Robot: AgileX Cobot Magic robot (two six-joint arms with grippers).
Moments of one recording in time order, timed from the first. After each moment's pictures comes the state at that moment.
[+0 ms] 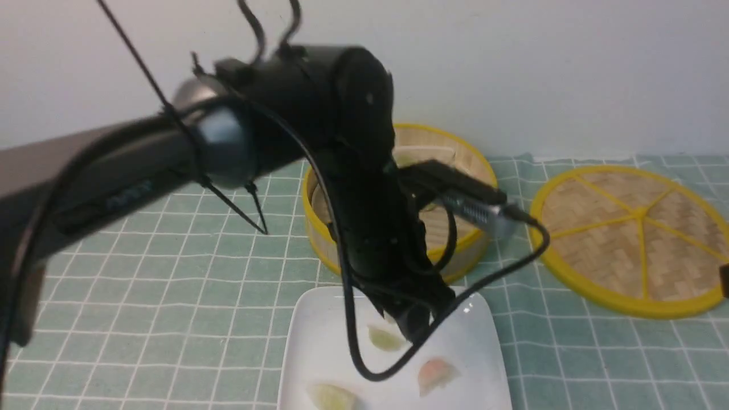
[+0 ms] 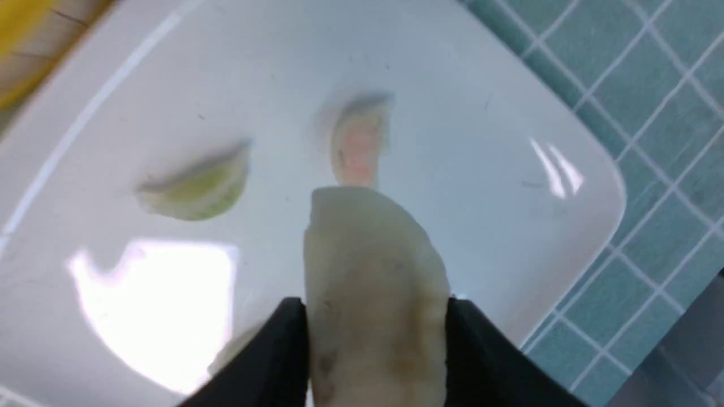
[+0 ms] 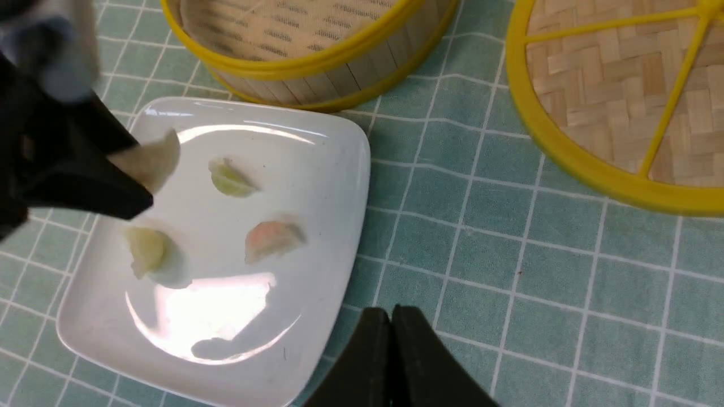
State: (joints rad) right arm 0.02 0.84 -0.92 0.41 1.17 -0.19; left arm -0.68 1.94 -1.60 -0.27 1.23 0.26
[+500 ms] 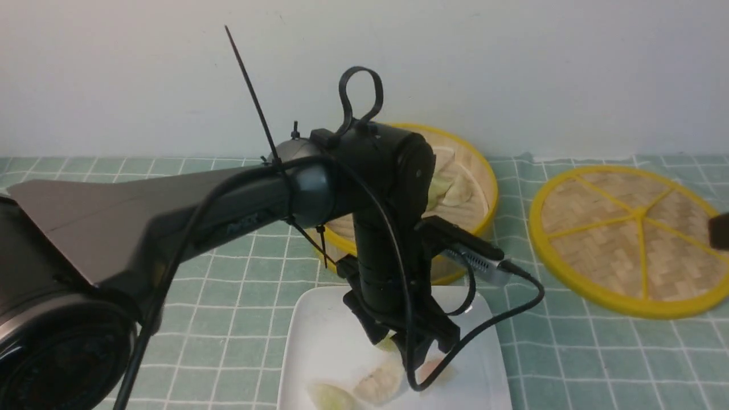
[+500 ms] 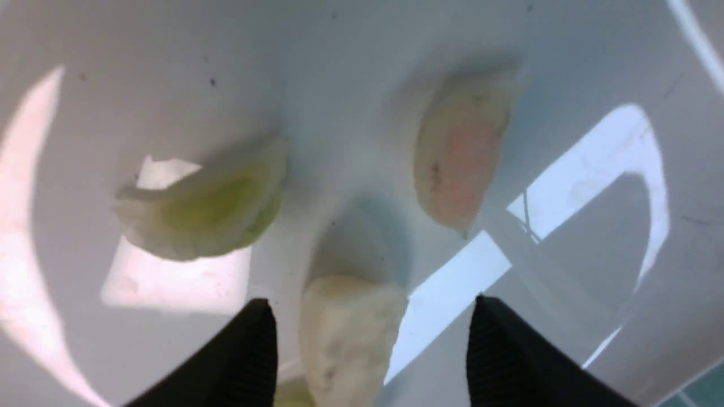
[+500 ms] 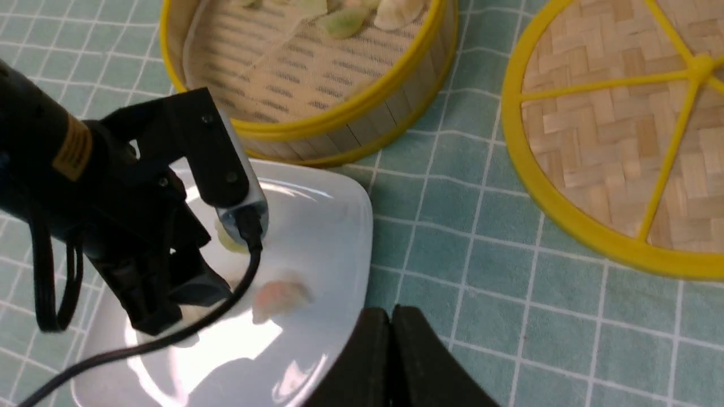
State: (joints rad) right arm 0.02 0.99 -1.05 0.44 1.14 -0.20; left arm -0.70 2.09 -1.66 -0.18 1.22 0.13
